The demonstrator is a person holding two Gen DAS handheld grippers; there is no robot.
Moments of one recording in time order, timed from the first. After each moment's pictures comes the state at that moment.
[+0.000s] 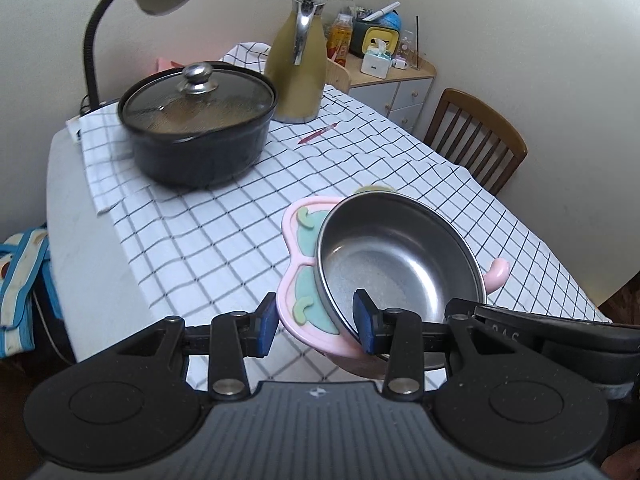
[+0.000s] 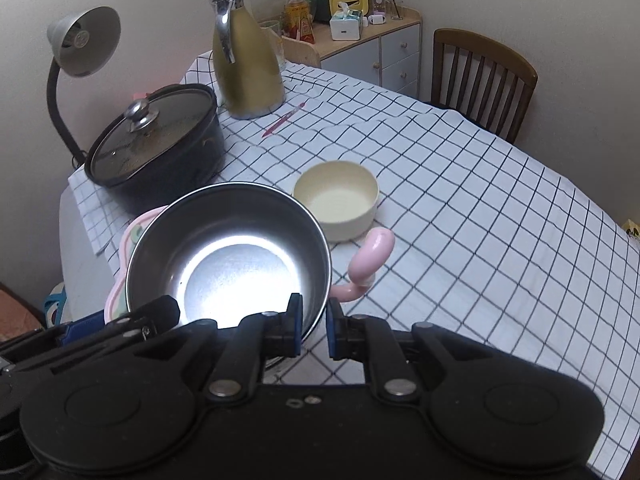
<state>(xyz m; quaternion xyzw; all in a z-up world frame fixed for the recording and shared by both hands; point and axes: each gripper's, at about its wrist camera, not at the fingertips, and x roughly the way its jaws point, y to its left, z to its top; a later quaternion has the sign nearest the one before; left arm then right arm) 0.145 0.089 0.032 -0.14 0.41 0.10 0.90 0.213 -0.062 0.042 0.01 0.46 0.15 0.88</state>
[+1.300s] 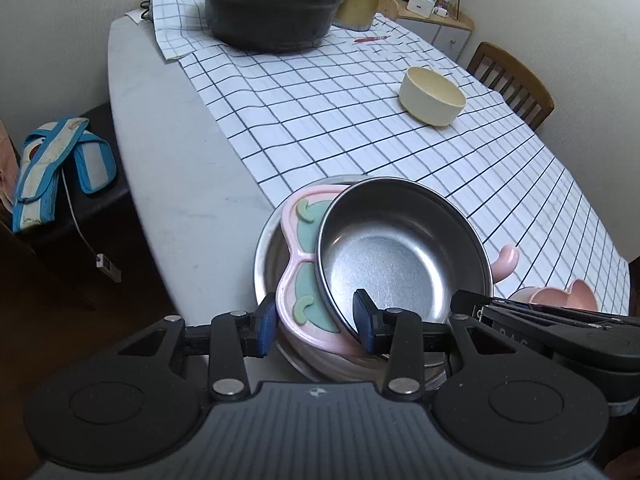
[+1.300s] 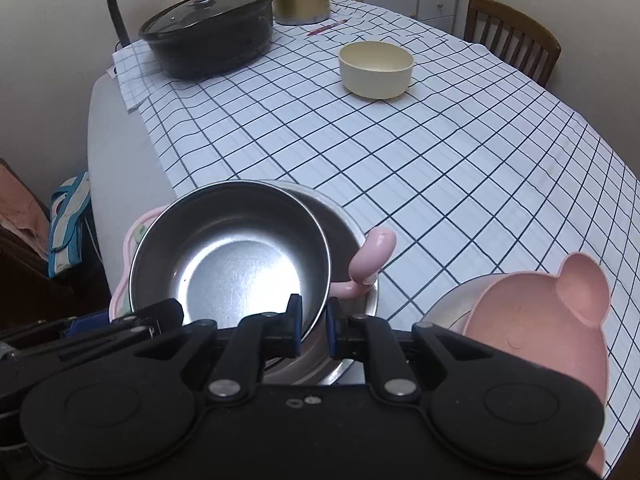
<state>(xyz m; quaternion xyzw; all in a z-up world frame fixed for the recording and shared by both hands) 0.000 0.085 -0.060 -0.19 0.46 0.13 0.86 0.069 -0.064 -0.043 -0.05 0.49 0.19 0.85</state>
